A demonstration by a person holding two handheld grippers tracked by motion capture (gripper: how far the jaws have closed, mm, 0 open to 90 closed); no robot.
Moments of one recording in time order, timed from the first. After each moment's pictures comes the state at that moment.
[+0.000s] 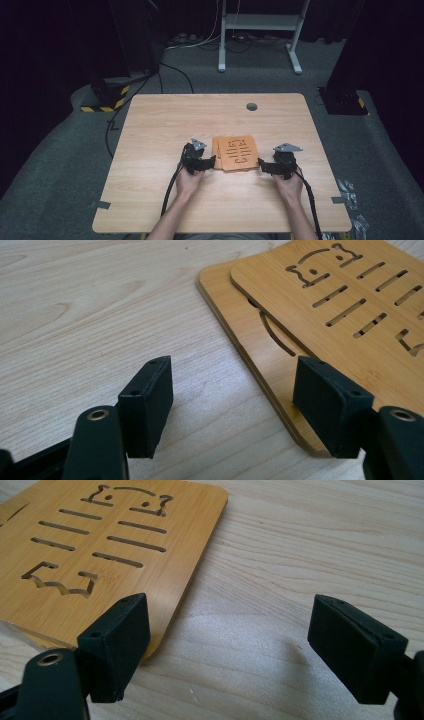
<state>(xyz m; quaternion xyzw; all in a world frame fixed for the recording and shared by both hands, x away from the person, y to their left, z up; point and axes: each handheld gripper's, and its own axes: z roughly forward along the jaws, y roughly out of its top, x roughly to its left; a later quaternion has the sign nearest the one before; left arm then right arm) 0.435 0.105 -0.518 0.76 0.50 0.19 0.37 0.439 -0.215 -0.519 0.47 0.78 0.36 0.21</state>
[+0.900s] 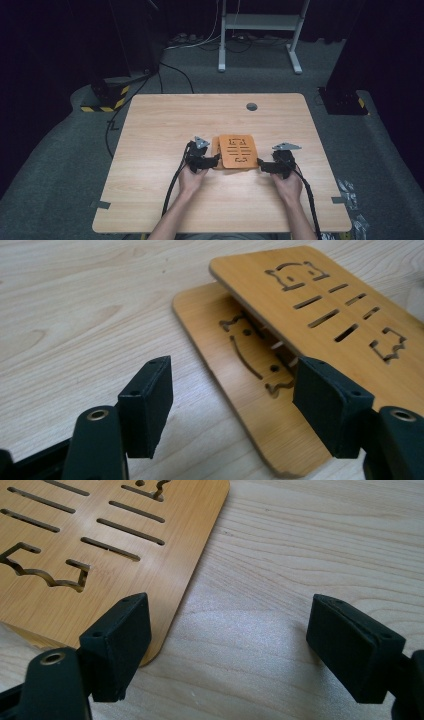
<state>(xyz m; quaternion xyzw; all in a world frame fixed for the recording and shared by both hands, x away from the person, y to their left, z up) 0.437 0.094 -0.507 0.77 0.48 0.18 0.39 0.445 -0.214 -0.523 0.48 0.78 0.35 0.18</state>
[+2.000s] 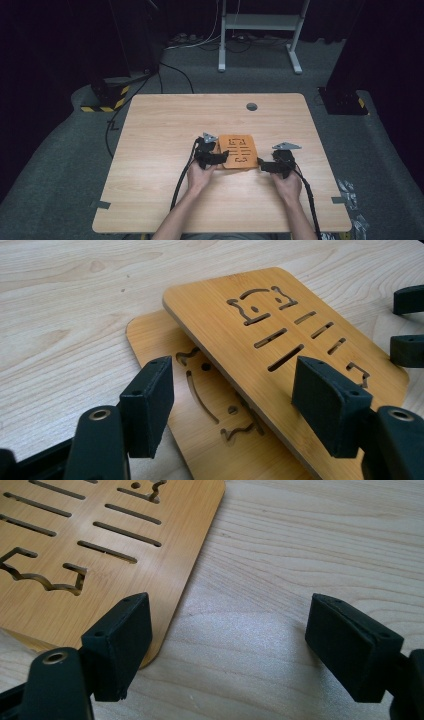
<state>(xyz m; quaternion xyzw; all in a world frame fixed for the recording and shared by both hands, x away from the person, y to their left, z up) 0.451 0.070 -0.504 0.76 0.49 0.15 0.41 0.446 -0.214 -0.522 0.49 0.78 0.35 0.18</state>
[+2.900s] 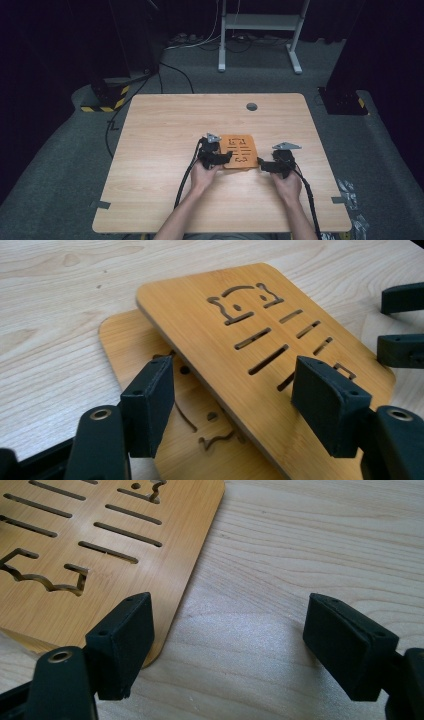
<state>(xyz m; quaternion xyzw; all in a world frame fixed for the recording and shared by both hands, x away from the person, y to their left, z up) 0.454 0.061 -0.507 0.76 0.49 0.13 0.41 0.446 -0.213 -0.523 0.49 0.78 0.35 0.18</state>
